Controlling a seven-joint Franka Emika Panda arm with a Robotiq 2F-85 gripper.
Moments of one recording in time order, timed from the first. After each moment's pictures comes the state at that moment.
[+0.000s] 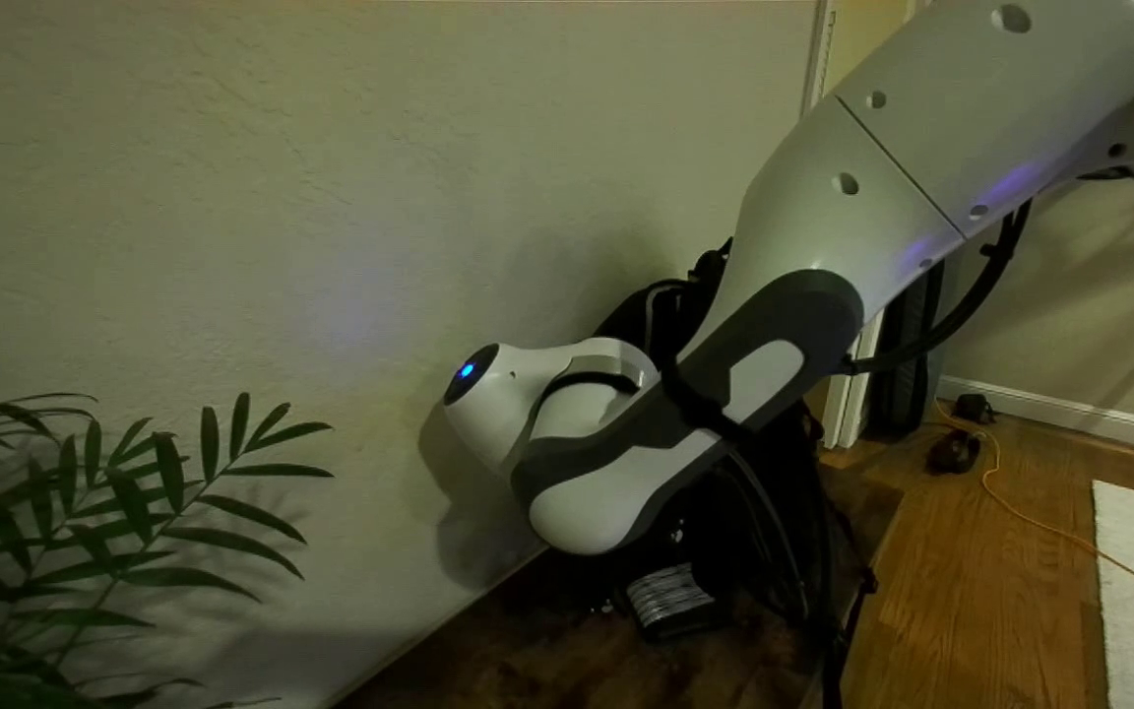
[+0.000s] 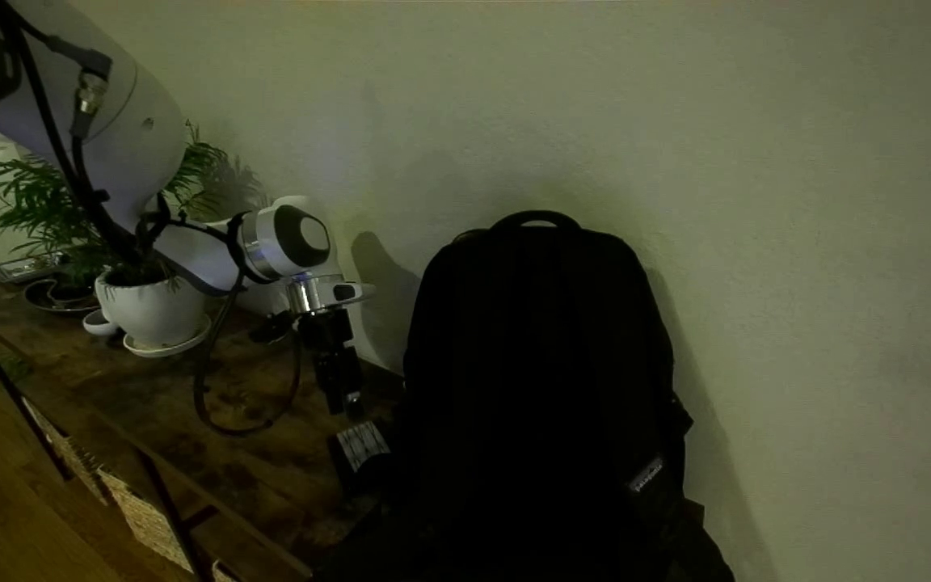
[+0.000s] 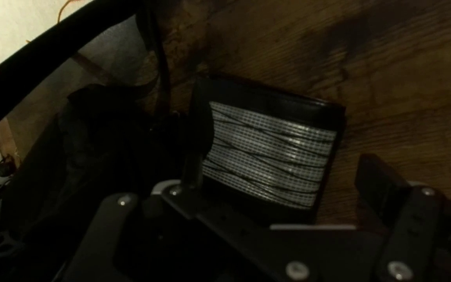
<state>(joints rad) 0.28 1.18 -0.12 -1.19 -0.32 1.93 0.83</state>
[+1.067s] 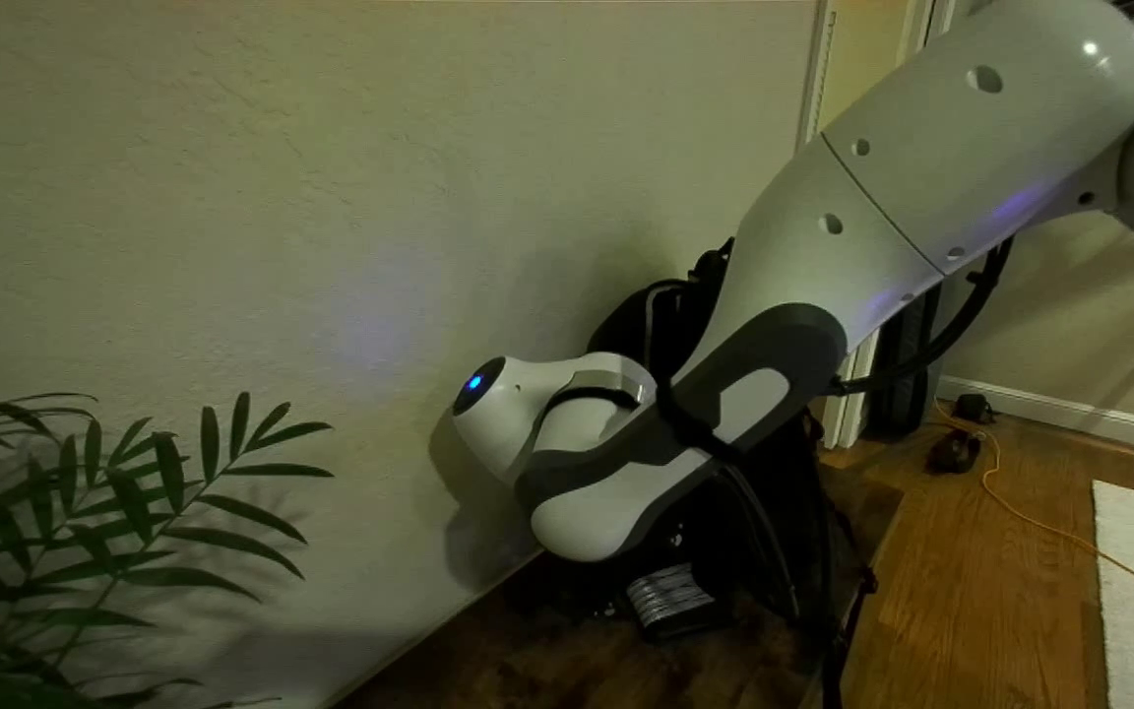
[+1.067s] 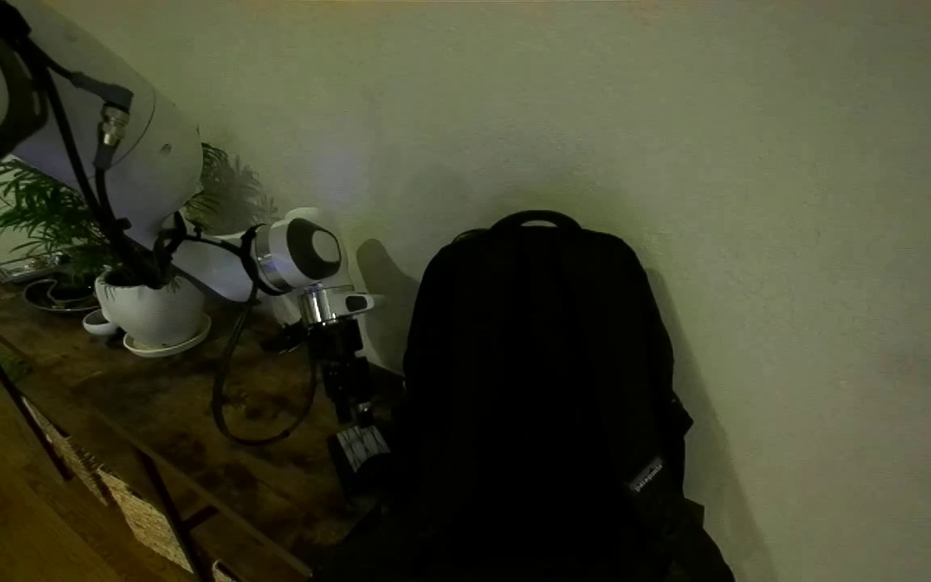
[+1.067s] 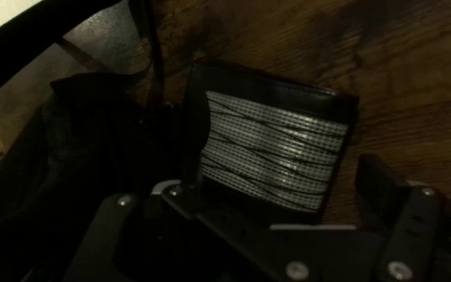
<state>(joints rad) 0.26 1.25 -0.12 -1.11 -0.31 1.93 0.78</state>
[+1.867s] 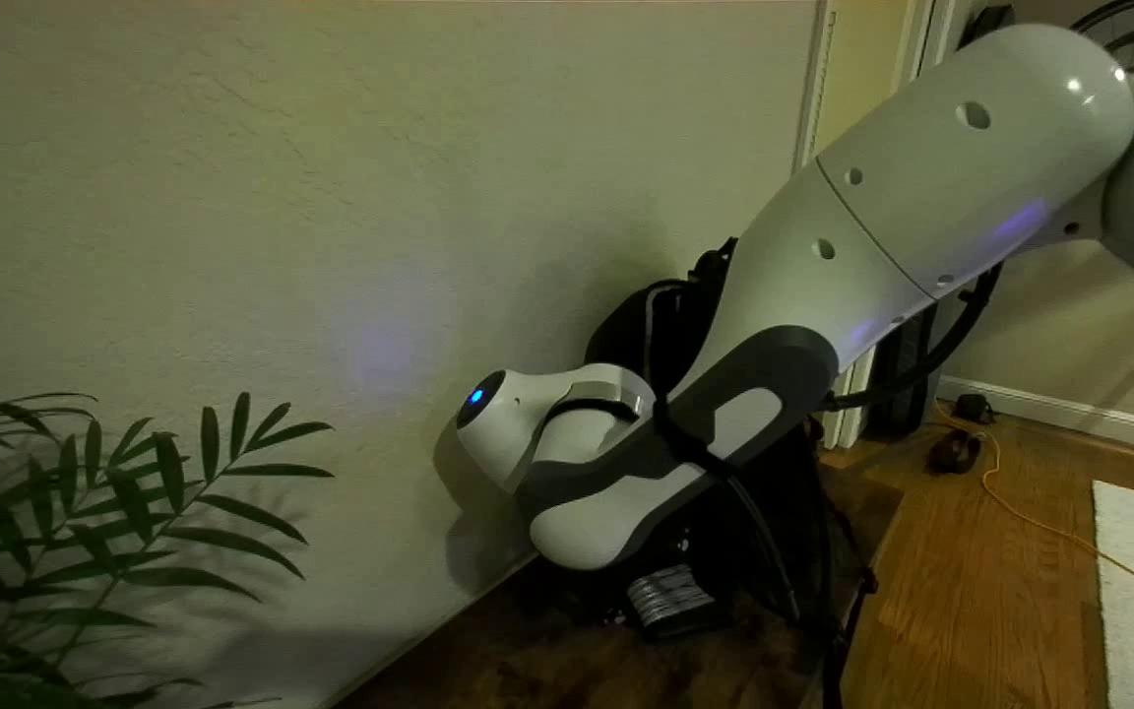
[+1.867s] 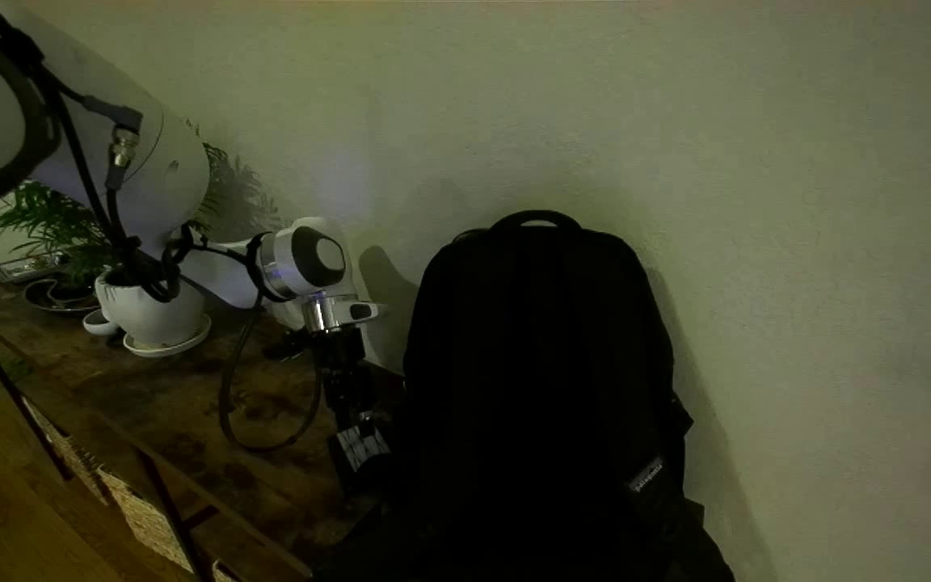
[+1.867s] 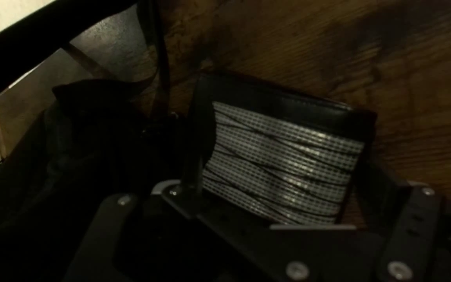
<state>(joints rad) 0.26 1.29 -0.13 -1.06 -0.30 1.87 0.75</state>
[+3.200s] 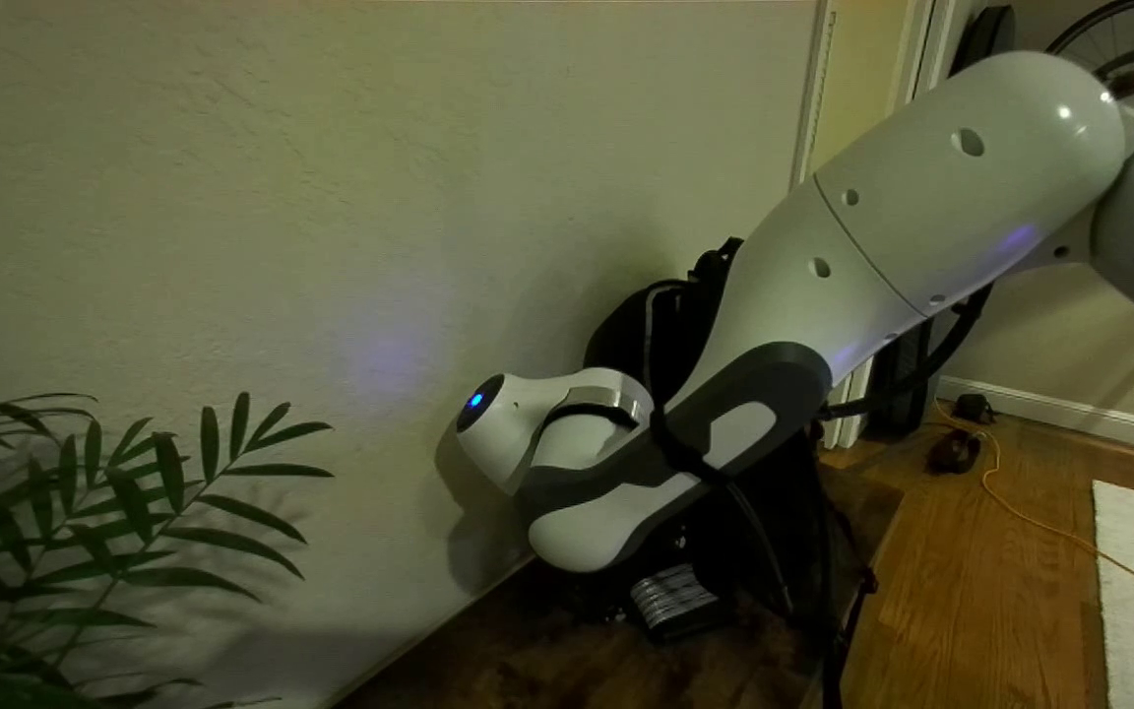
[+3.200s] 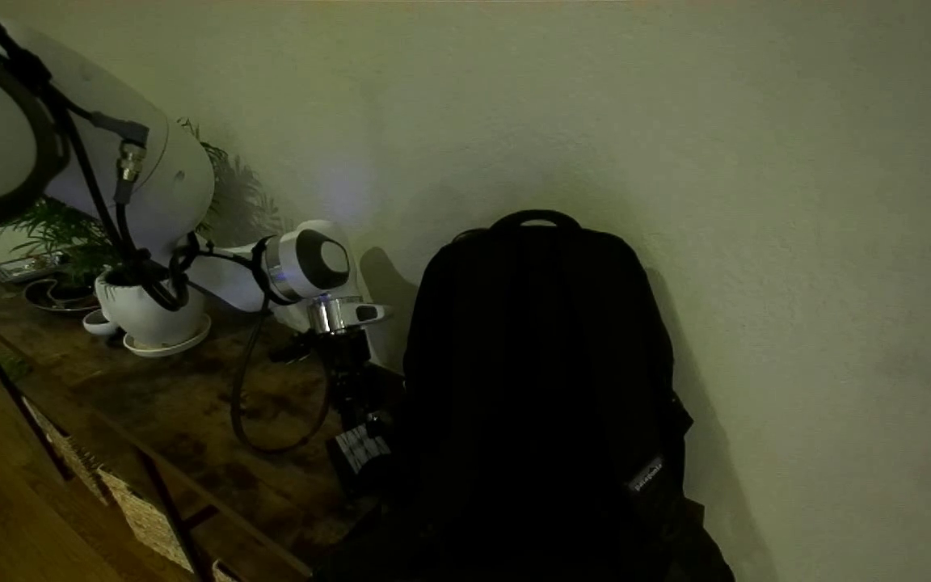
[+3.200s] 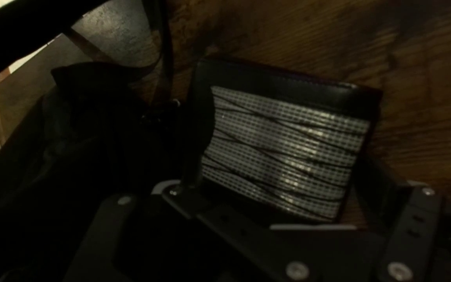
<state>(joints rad) 0.26 1.33 -0.14 -1.00 -0.30 1.86 0.71</state>
